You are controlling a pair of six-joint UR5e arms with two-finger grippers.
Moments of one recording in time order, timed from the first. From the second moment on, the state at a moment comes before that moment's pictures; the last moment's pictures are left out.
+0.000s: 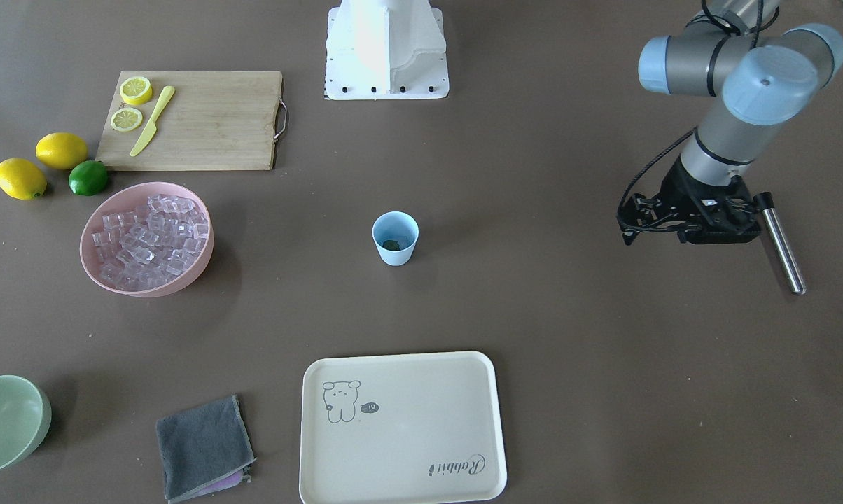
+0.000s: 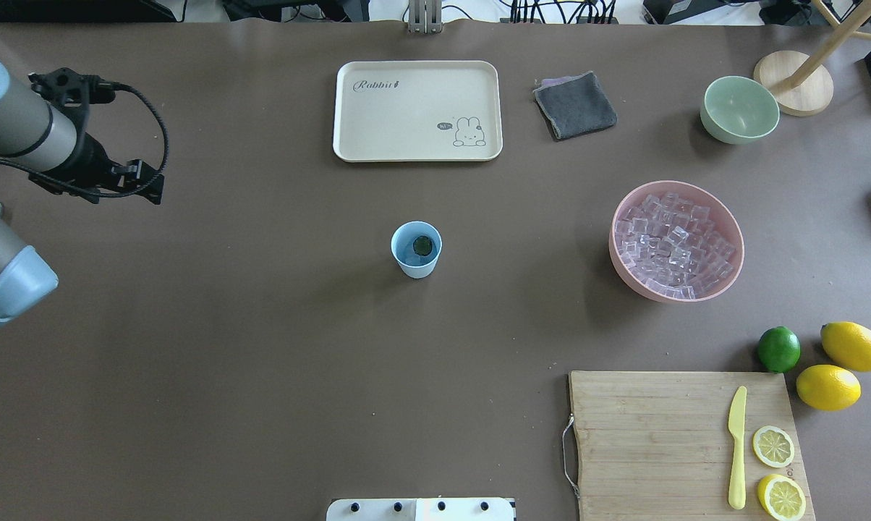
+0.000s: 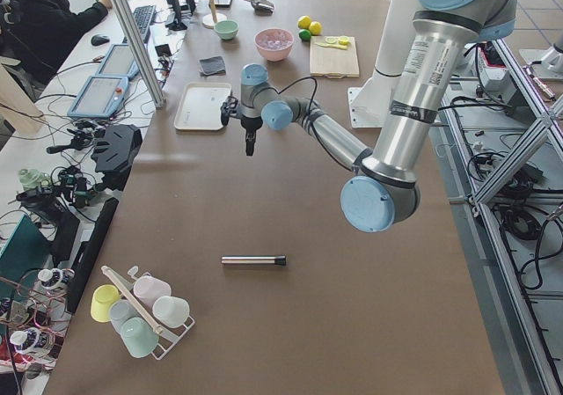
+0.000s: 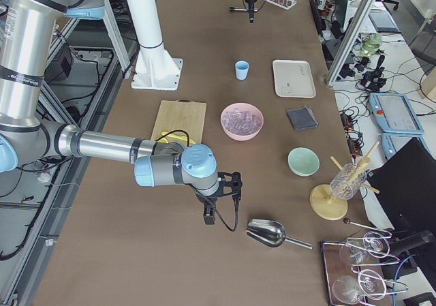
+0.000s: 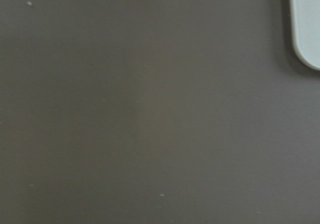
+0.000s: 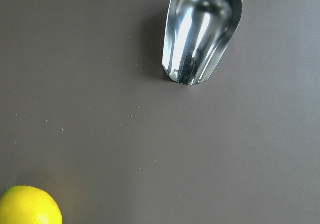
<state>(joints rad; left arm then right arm) -1.00 -1.78 -1.77 -1.74 -2.10 -0.76 1.59 -1.89 1.78 -1.33 2.34 0.04</state>
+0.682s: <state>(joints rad) -1.15 -1.60 -1.42 -2.18 -2.18 -0.58 1.59 -1.89 1.78 -1.34 2.34 0.04</state>
